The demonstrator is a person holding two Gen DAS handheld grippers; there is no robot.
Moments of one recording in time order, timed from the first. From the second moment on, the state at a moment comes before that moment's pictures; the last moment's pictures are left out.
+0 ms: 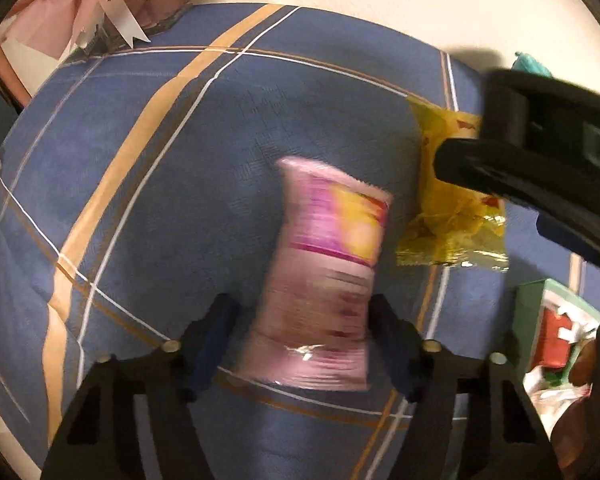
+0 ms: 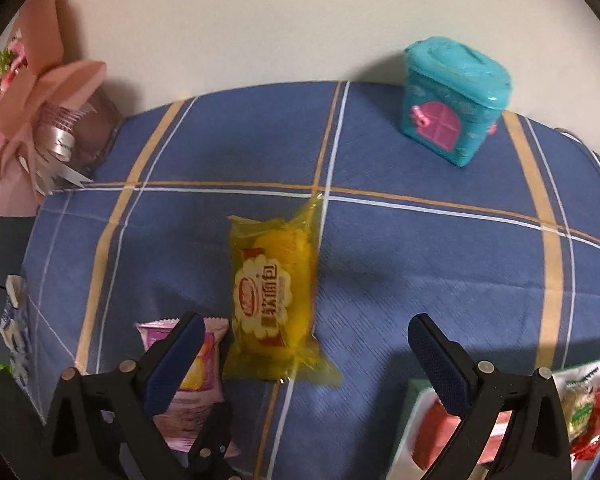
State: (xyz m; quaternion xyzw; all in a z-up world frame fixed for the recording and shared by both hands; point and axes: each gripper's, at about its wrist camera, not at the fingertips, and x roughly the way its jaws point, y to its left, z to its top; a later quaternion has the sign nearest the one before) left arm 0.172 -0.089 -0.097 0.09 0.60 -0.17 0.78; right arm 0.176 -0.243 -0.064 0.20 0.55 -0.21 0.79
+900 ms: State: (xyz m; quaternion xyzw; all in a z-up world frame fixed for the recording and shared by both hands) left arm 0.179 -0.041 -0.069 0.02 0.60 -0.13 0.79; right arm 0.134 -0.218 -0.045 0.23 0.53 -0.19 0.79
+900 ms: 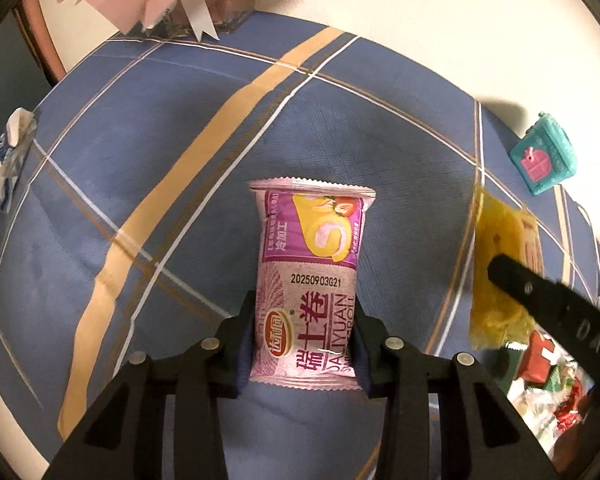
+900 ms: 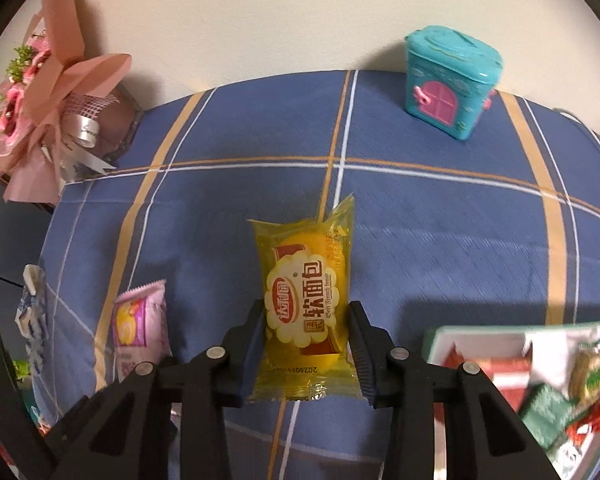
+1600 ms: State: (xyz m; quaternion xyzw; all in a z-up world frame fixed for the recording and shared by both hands) left arm 0.101 -0.027 -0.018 0.07 0.56 -0.16 0.81; right arm 0.036 -0.176 0.000 0.24 0.50 -0.19 0.81
